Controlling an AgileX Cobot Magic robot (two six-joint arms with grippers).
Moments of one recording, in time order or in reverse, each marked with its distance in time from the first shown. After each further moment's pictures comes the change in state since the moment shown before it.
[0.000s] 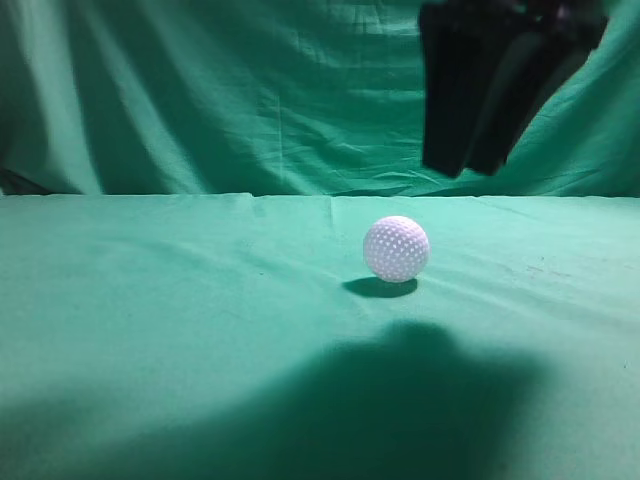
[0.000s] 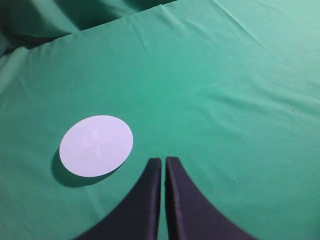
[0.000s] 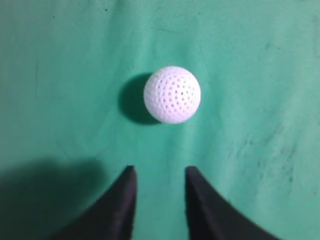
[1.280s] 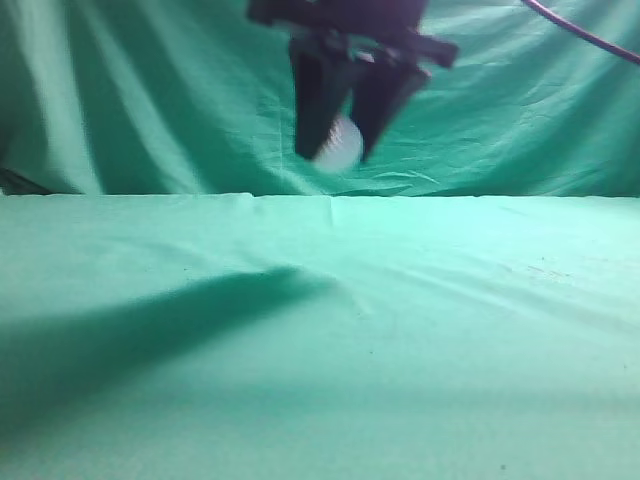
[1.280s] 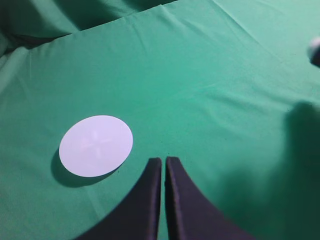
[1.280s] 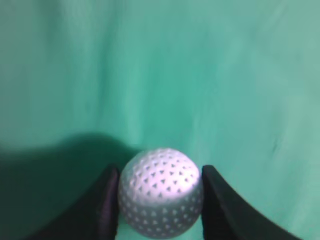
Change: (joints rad) left arm -0.001 0.000 0.000 0.000 0.000 -0.002; right arm 0.000 0.296 -0.408 0.002 0.085 0.021
